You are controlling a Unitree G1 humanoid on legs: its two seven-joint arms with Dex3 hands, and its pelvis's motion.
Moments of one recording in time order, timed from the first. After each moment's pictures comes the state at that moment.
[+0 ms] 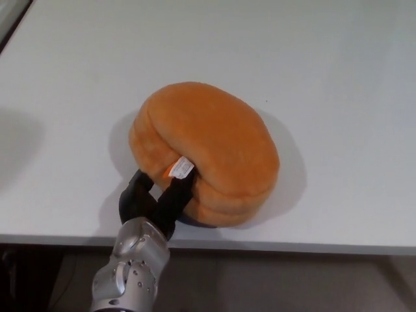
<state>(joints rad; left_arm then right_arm) -0.40 -0.16 0.18 0.47 -0.52 0.25 0.31 0.55 -0.39 -0.21 0.46 0.24 -0.71 0.59</state>
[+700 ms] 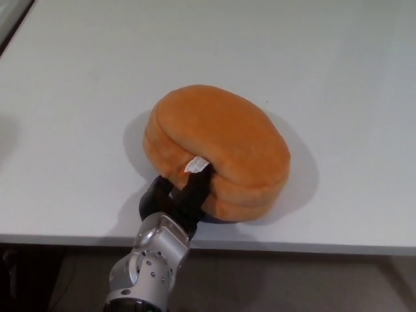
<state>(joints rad) -0.45 -0.19 0.13 0.52 -0.67 0.28 0.43 0.54 -0.39 -0.21 0.46 0.24 -0.71 0.59</state>
